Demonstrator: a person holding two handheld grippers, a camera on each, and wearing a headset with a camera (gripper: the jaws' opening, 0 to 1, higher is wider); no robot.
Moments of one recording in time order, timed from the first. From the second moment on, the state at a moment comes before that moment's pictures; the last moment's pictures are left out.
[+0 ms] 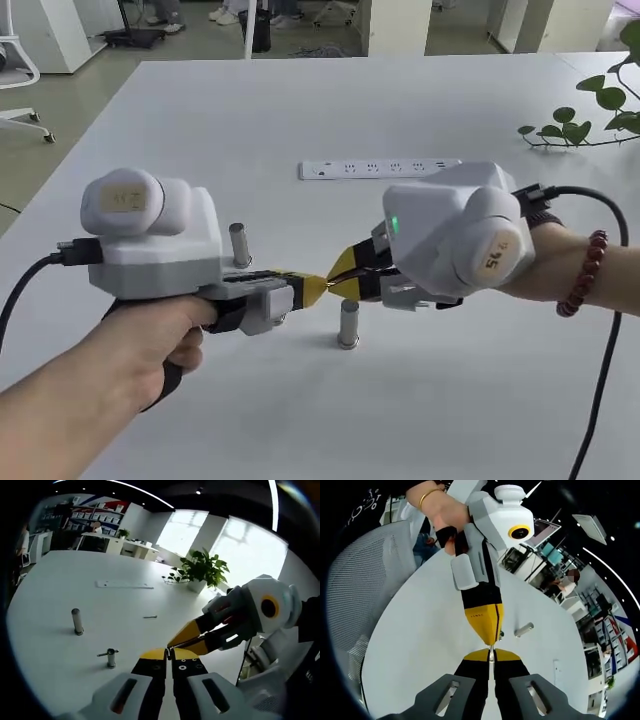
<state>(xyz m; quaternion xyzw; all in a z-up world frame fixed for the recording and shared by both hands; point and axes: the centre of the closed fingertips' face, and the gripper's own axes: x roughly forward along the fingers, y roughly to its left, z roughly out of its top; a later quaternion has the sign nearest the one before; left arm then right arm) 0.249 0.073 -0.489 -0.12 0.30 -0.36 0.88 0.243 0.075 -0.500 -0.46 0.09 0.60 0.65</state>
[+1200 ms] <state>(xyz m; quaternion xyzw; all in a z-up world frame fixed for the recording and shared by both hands) 0.228 0.072 -0.488 0.01 0.24 -0.46 0.86 0.223 0.051 -0.495 -0.15 0.25 0.66 0.69</state>
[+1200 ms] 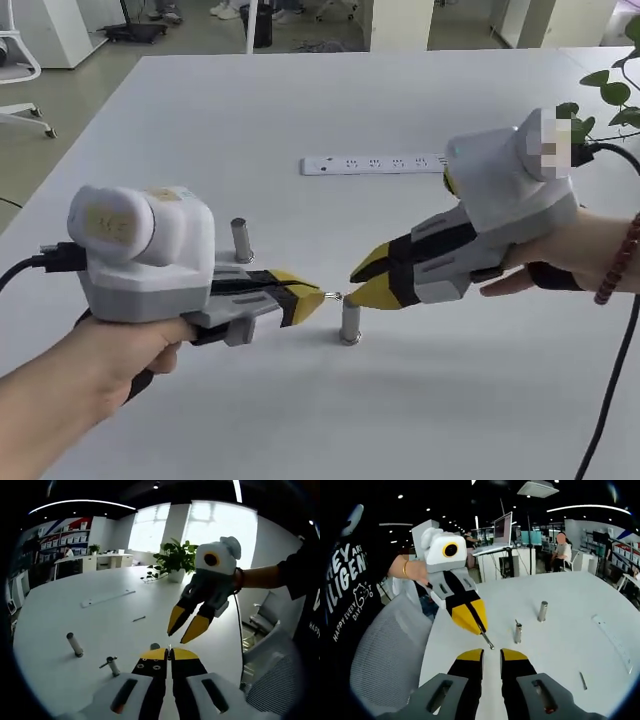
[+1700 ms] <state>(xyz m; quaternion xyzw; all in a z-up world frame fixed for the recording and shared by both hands) 0.197 0.057 -0.479 0.01 0.20 -0.54 0.82 0.189 0.045 -0.493 -0.11 0.27 0.70 0.65</state>
